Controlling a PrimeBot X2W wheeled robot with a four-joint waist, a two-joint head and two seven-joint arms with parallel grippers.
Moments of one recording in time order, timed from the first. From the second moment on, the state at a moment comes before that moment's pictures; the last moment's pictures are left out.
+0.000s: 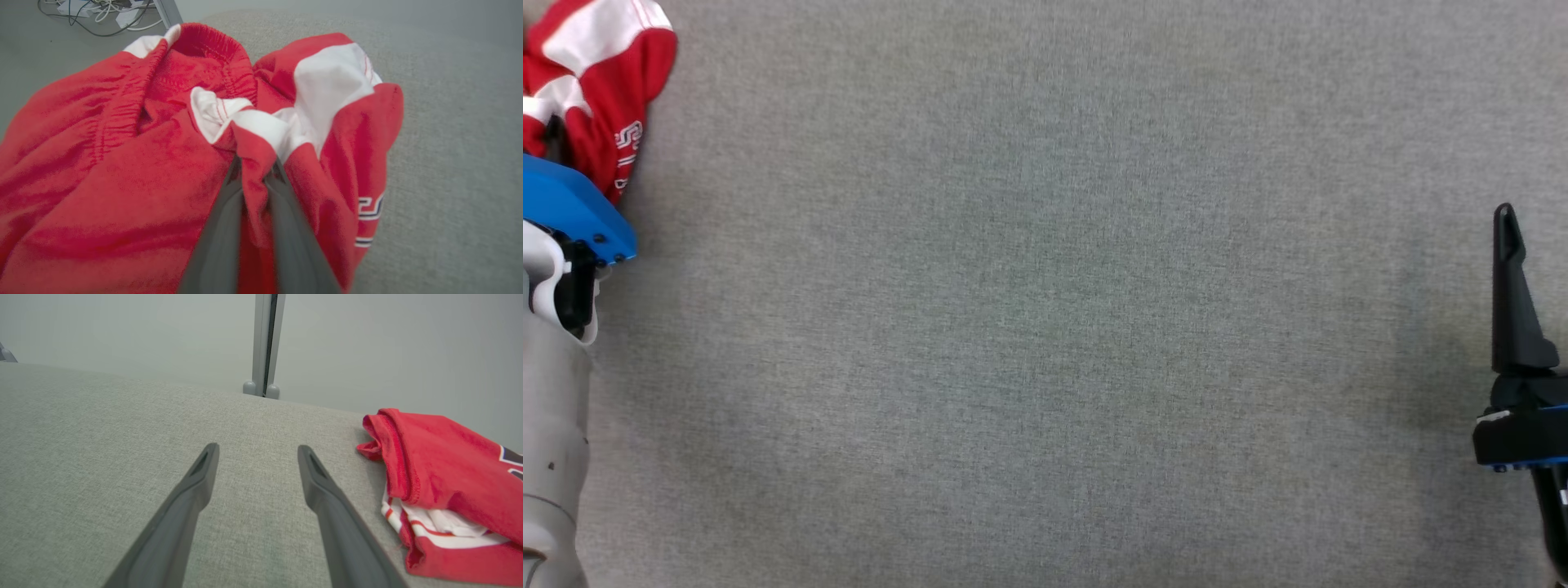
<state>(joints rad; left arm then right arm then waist) -1.02 0.36 -0.05 1.21 -0.38 -0.12 -0.06 -0.14 -0.12 -0.21 -0.36 0.05 0.13 0.15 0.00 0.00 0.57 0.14</state>
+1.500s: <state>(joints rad) -0.80 0.14 -0.40 0.41 -0.31 -0.10 -0.11 -0.07 -0.05 -0.11 -0.01 0.19 0.13 -0.07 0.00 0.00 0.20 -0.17</state>
